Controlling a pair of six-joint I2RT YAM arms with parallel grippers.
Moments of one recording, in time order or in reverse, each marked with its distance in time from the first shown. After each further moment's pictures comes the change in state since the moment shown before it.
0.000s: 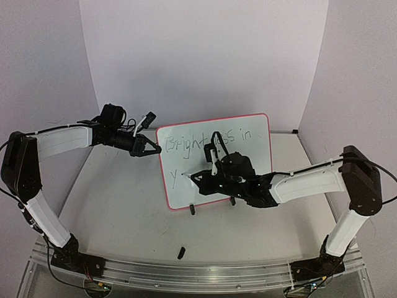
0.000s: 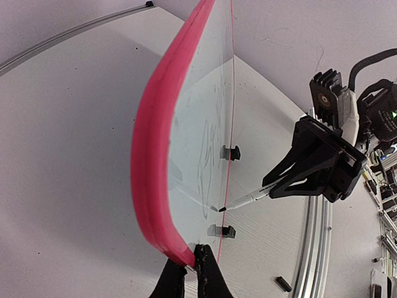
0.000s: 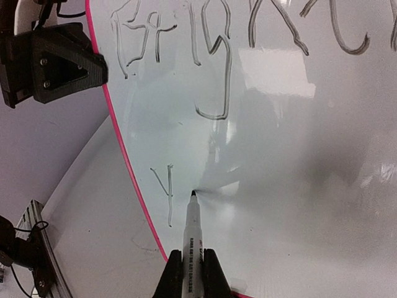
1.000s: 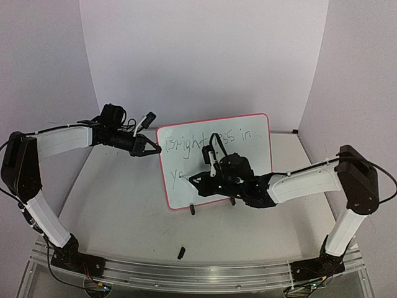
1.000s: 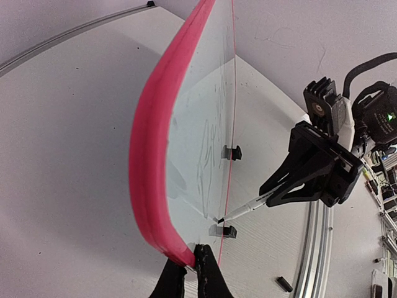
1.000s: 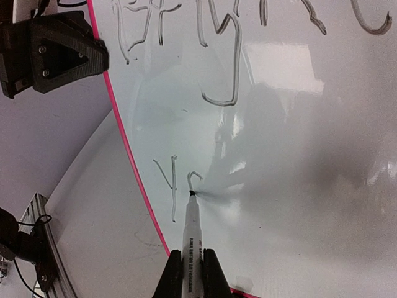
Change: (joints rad) left arm -0.002 0.000 0.001 0.000 -0.006 0.000; right arm -0.010 0.027 0.007 0.014 -0.043 0.004
